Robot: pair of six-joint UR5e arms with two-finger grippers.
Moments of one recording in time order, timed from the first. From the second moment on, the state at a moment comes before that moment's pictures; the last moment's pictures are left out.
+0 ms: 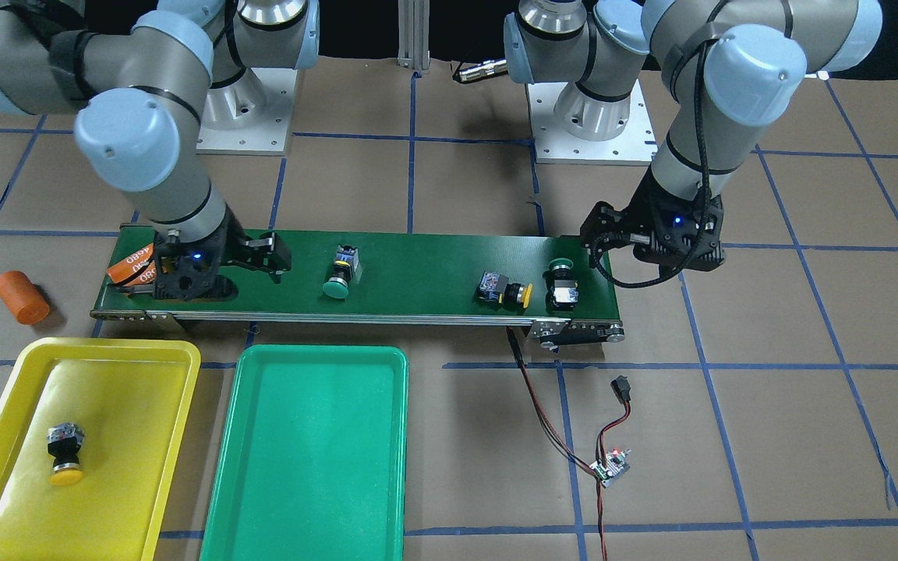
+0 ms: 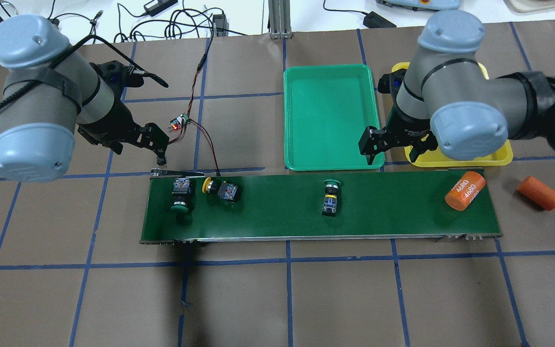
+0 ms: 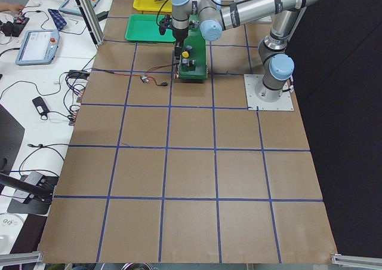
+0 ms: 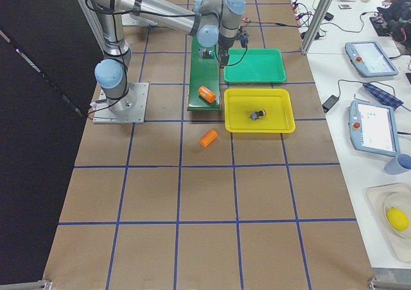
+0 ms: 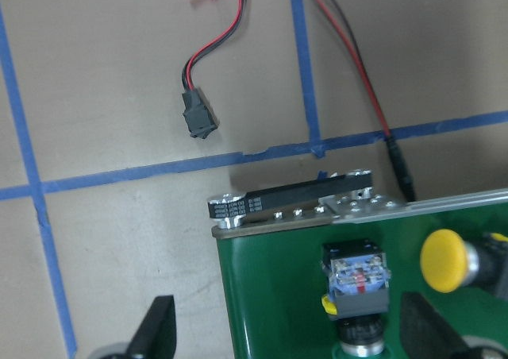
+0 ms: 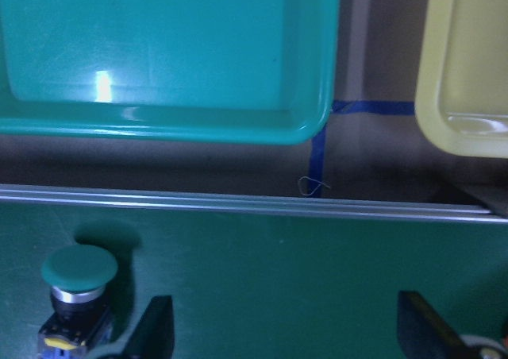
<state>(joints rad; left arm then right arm) -1.48 -1.58 -1.85 -1.26 1.56 0.25 1.61 -1.44 1.90 -1.95 -1.52 0.01</state>
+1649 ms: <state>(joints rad) -1.49 -1.54 -1.66 -1.43 1.59 0.24 1.74 -1.38 1.88 -2.21 -1.54 0.15</state>
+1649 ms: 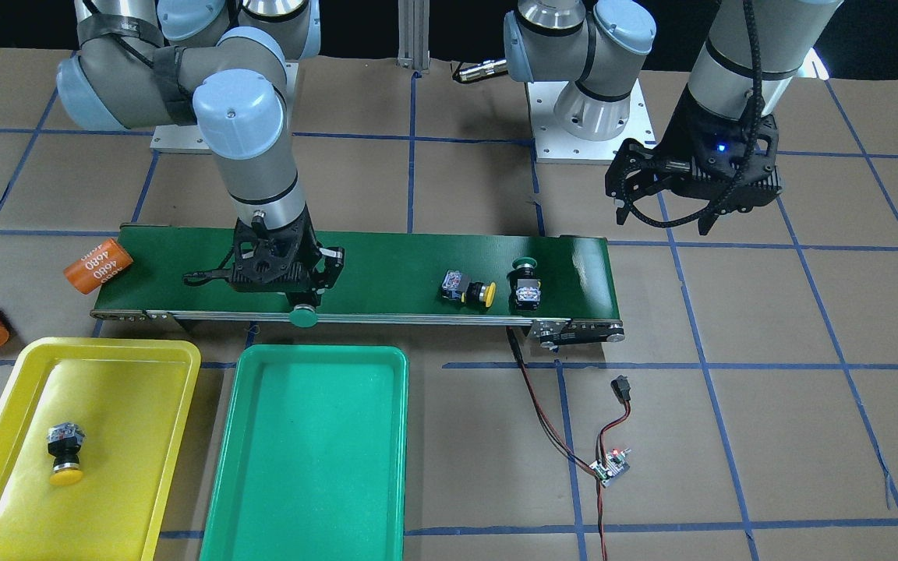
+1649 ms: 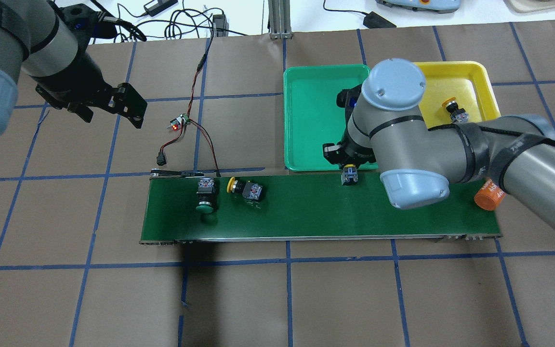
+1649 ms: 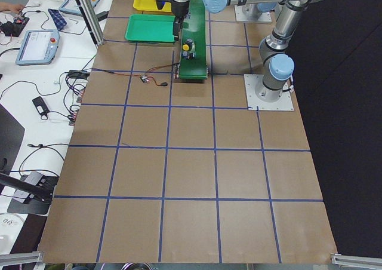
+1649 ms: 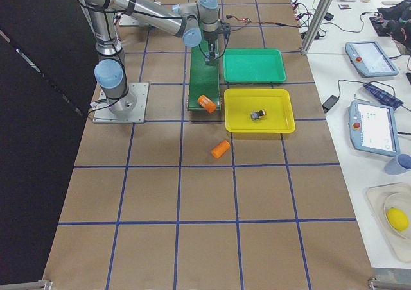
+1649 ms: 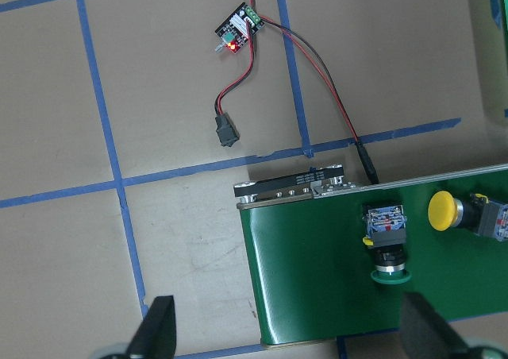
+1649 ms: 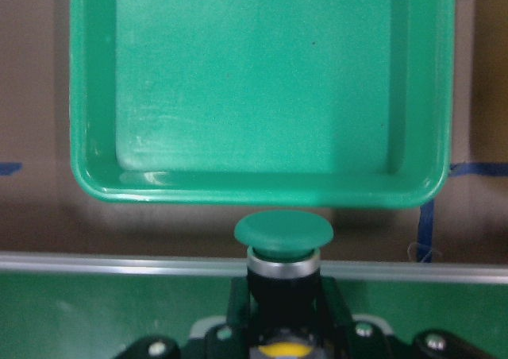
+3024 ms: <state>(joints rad) -1.49 -1.56 -1.64 -1.44 1.59 0.20 1.70 -1.14 1.35 -1.77 -1.54 0.13</state>
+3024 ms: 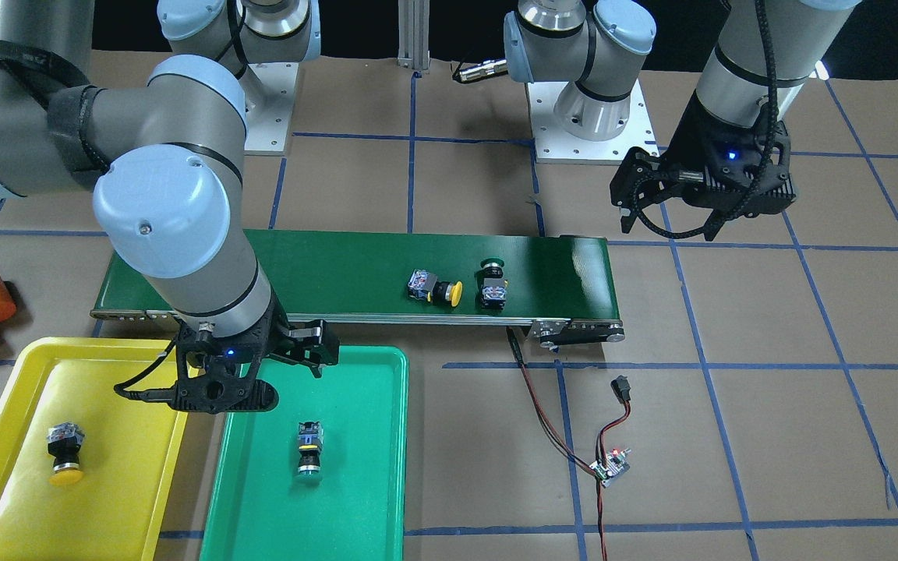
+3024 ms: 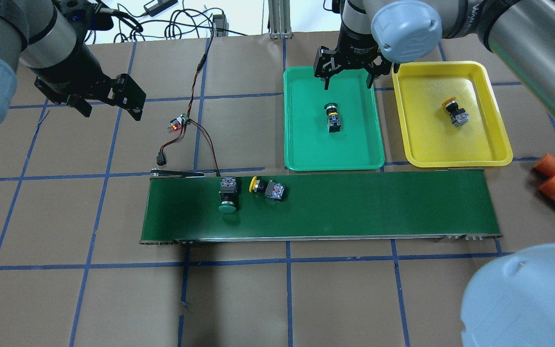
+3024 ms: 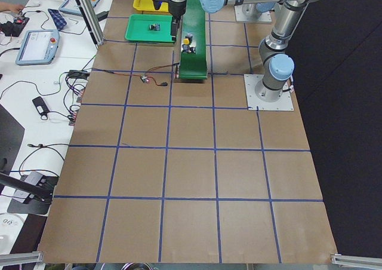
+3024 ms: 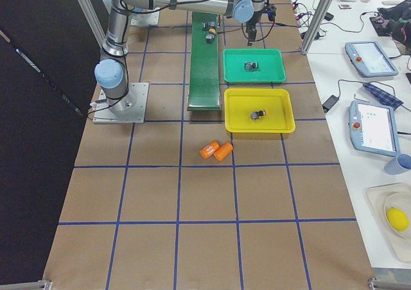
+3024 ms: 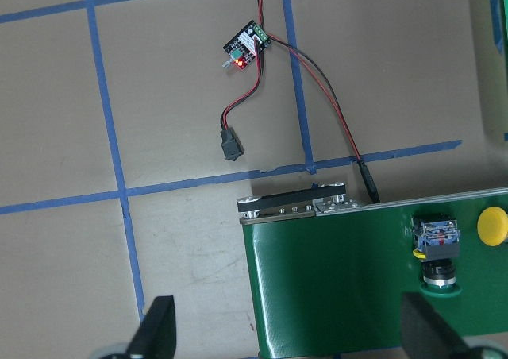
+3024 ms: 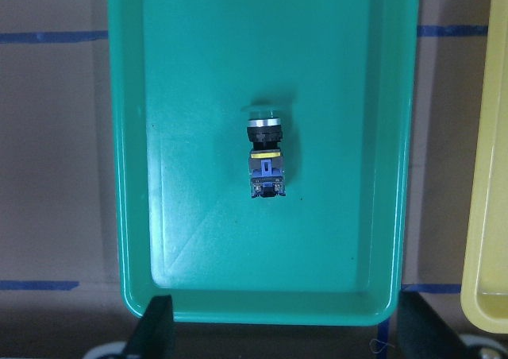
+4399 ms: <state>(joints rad) -1.52 -1.53 -1.74 -1.38 1.58 0.19 1.53 -1.62 2.23 -2.17 -1.53 -0.47</state>
